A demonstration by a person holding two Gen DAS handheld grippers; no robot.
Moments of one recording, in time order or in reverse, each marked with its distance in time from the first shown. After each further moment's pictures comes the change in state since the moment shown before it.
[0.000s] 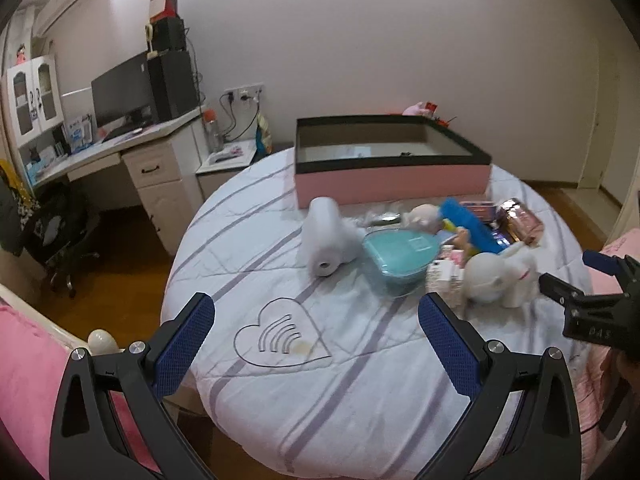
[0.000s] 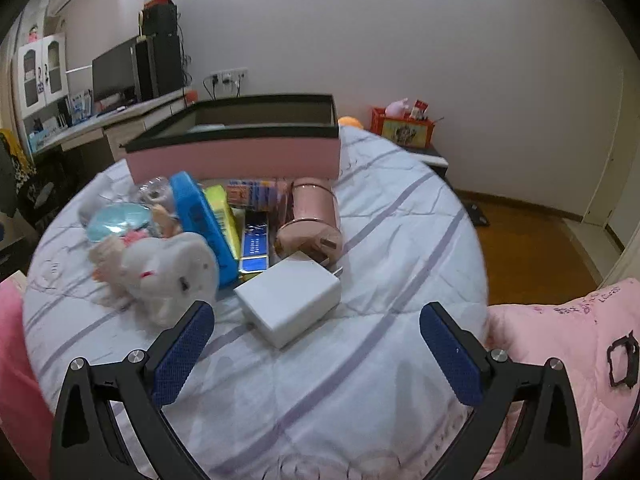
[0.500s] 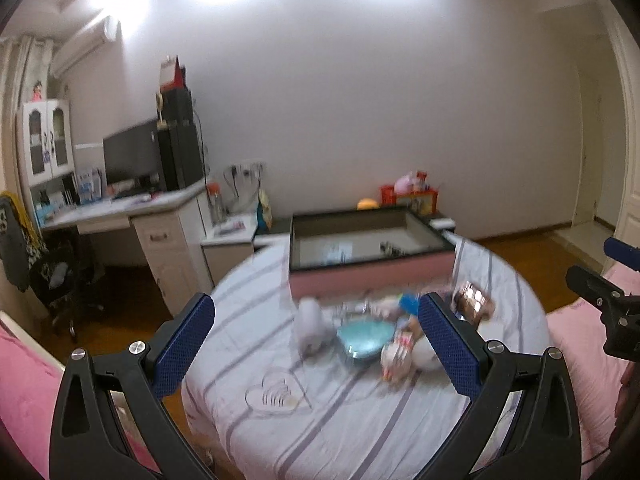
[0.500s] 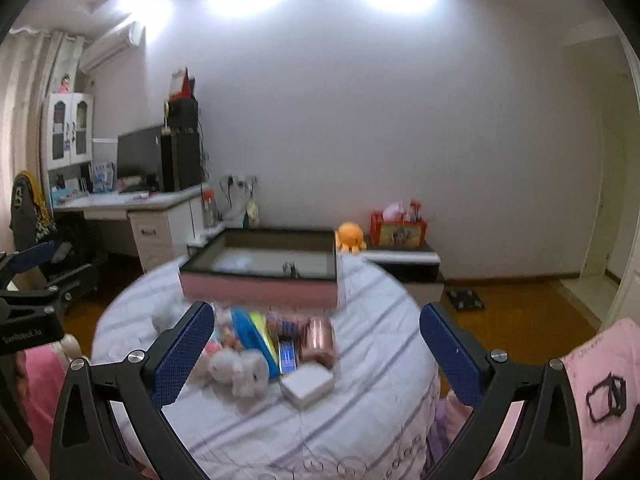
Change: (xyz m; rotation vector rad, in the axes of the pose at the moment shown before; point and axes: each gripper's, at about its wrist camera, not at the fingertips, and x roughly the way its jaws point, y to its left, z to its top) left arm -0.084 -0.018 0.034 0.015 -0.248 -0.002; right arm -0.133 0.007 0.024 -0.003 -0.357 0.014
